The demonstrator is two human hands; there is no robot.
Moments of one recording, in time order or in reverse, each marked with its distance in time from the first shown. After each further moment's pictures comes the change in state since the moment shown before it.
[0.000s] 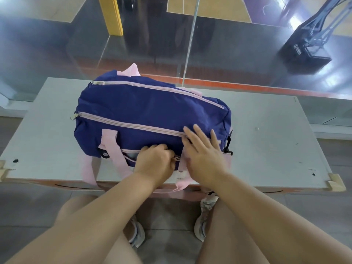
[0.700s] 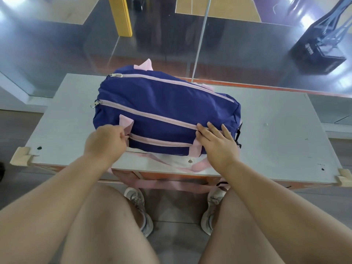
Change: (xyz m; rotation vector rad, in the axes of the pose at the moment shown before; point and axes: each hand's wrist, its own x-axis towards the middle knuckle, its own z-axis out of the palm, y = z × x) left_hand -0.041 -0.103 -0.056 0.041 0.091 -0.408; right_hand -0.003 0.008 0.001 -0.051 -0.085 0.008
